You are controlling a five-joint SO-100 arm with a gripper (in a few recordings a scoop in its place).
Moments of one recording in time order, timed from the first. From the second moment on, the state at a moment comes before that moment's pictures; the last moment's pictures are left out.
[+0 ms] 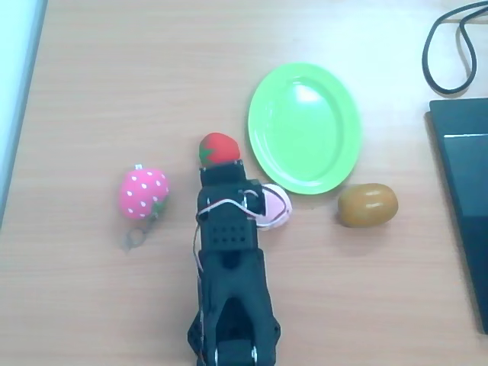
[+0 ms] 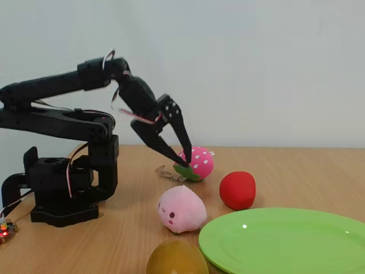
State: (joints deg) arm 0.0 168.4 149.2 73.8 -8.8
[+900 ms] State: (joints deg) arm 13.2 149.7 137.5 80.7 -28.7
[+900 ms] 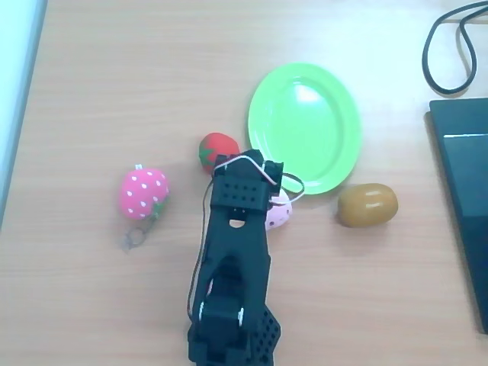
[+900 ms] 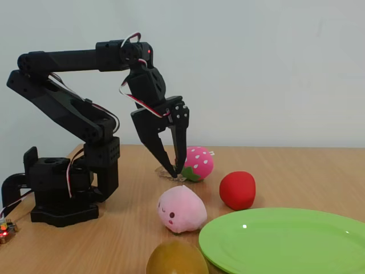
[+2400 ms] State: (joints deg) arm 31.8 139.7 134.5 83.8 -68.5
